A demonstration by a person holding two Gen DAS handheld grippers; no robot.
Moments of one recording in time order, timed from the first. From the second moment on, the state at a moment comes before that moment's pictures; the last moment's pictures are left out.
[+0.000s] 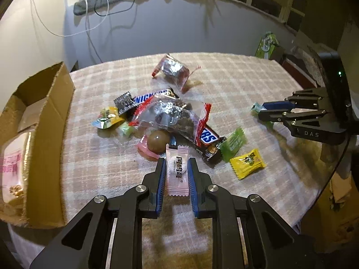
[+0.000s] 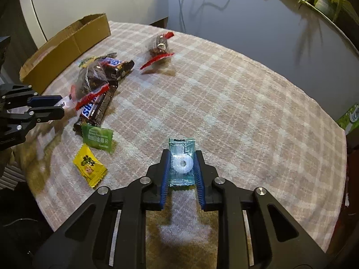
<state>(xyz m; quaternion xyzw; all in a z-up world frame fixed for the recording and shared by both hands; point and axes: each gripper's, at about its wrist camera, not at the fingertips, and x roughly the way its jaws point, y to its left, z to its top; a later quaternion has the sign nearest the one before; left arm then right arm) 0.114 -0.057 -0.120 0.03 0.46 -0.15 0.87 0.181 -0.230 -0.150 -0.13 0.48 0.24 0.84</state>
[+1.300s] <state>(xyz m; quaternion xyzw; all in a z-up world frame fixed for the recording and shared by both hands) 0.110 0.104 -0.056 -0.06 0.37 -0.03 0.93 0.207 -0.036 -0.048 -0.14 0.38 0.35 0.85</state>
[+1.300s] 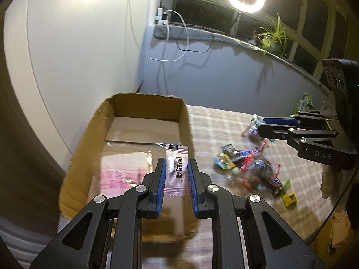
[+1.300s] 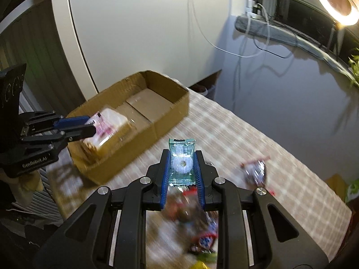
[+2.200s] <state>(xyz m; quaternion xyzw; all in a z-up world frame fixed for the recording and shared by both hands) 0.150 0.144 -0.080 -0.09 0.39 0.00 0.92 0.284 0.079 -0.082 -0.13 0.42 0.39 0.81</state>
